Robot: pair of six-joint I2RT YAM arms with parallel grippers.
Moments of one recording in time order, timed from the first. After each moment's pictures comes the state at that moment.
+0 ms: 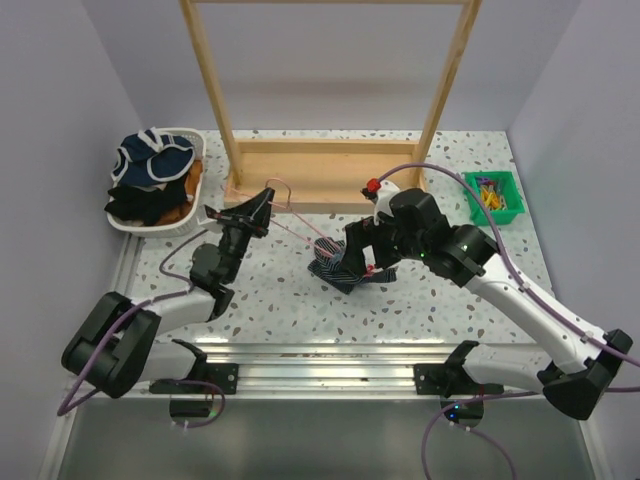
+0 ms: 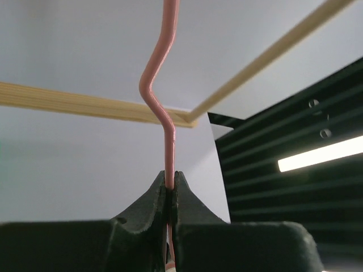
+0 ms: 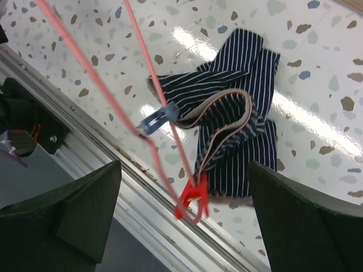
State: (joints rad) left arm -0.46 1.32 0.32 1.28 -0.15 -1.97; right arm 0.76 1.13 1.21 -0.78 -0.07 0.34
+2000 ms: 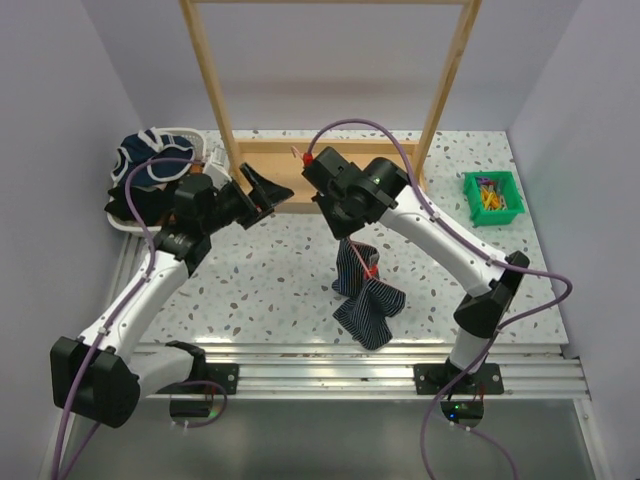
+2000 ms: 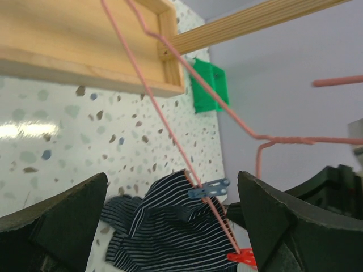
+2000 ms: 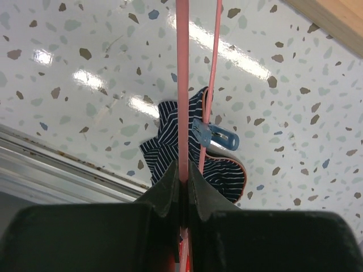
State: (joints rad) left arm -0.29 1.13 0.91 -0.01 0.40 -1.00; right arm 0.90 1.77 2.02 -1.37 0.30 0.35
